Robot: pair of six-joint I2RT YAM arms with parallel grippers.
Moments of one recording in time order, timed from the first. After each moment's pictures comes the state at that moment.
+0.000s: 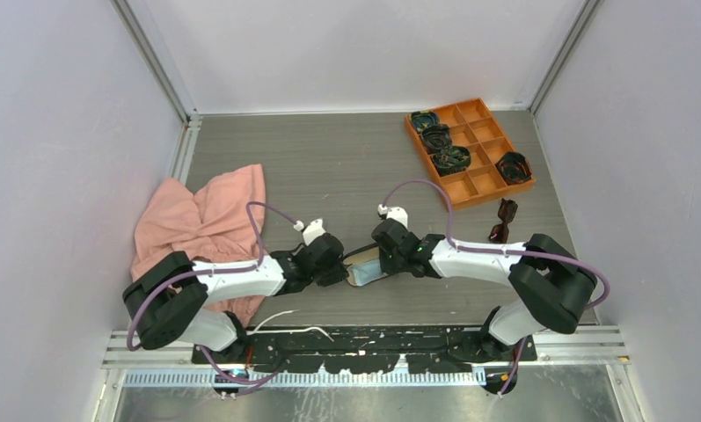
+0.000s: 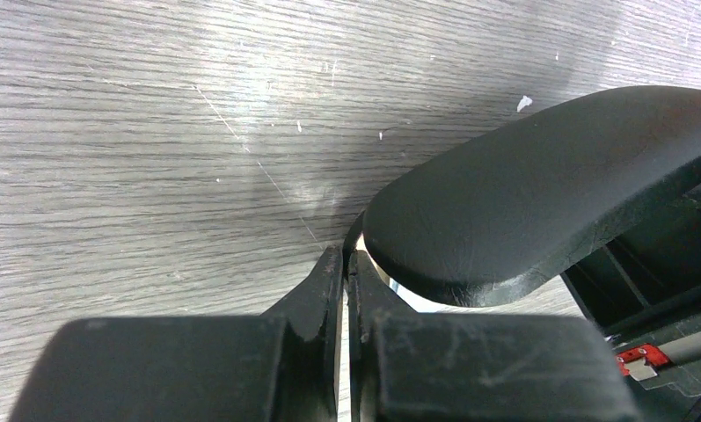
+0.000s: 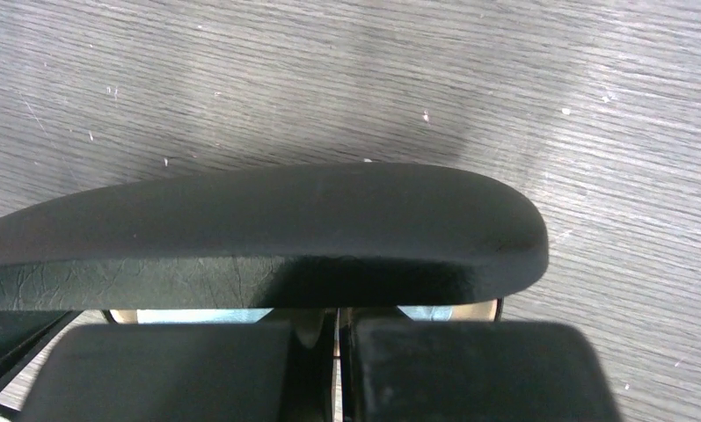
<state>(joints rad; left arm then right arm) -0.96 1.38 0.58 -0.08 -0.21 -1.15 0.90 1.50 0.72 -0.21 0.24 0.66</state>
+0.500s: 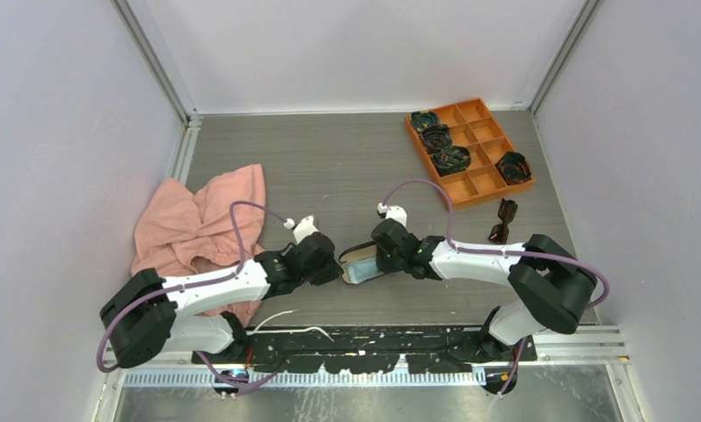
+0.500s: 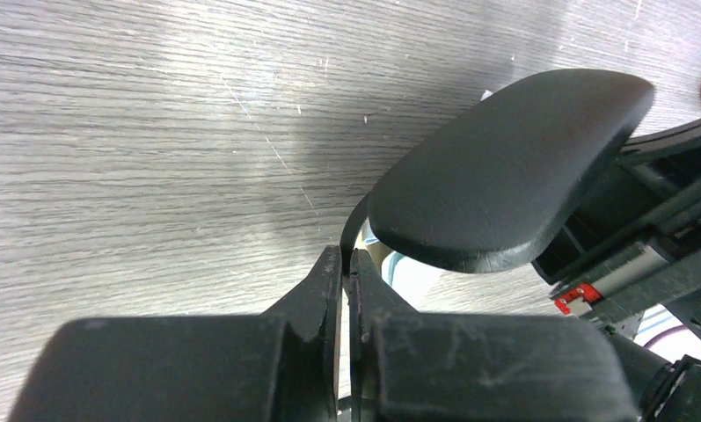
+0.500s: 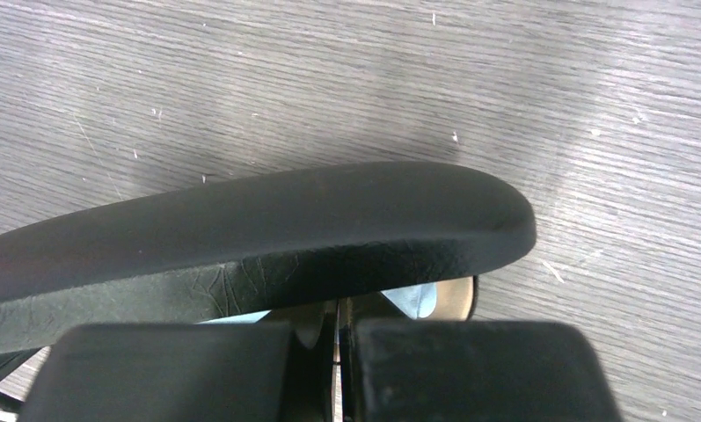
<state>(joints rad) -0.96 1.24 0.58 -0.19 -0.23 -1.15 0.90 1.50 0.70 -0.13 0.24 0.68</state>
